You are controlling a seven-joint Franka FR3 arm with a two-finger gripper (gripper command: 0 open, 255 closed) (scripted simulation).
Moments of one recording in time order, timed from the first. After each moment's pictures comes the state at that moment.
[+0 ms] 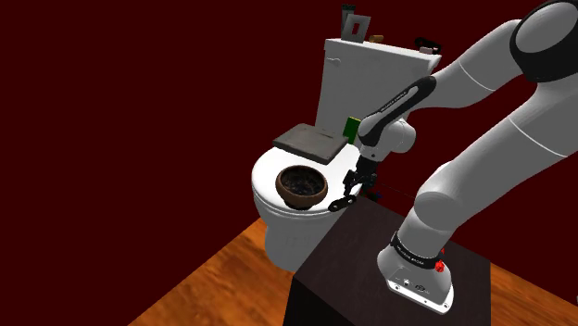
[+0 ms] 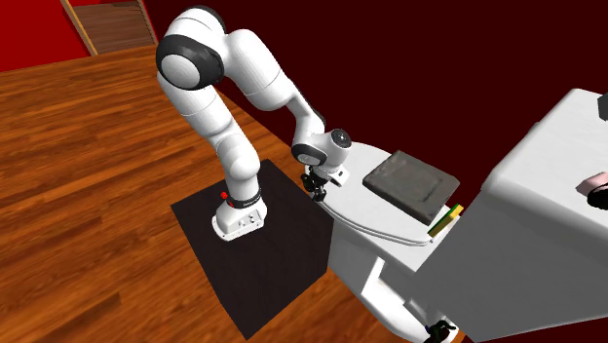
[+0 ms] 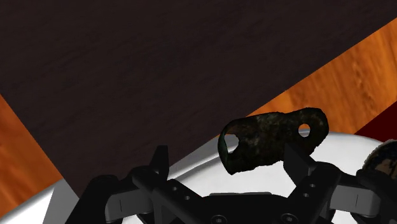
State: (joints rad) arm -0.16 -0.32 -0.56 -2.96 0.15 2.44 -0.33
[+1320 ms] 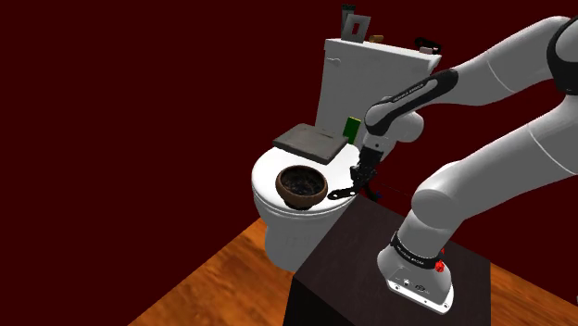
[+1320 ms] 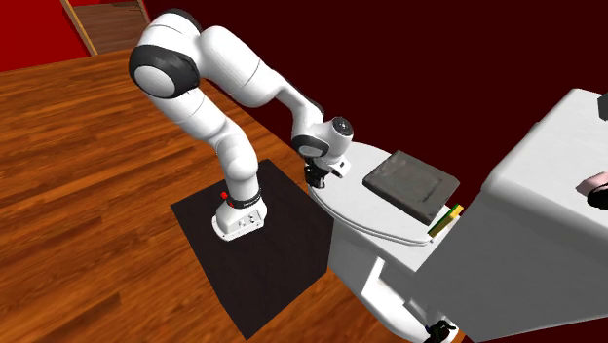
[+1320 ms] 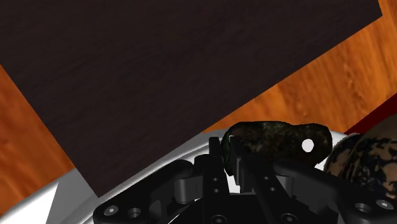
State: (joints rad) arm -0.23 -0.48 -0.50 -2.94 0.06 2.28 -0.24
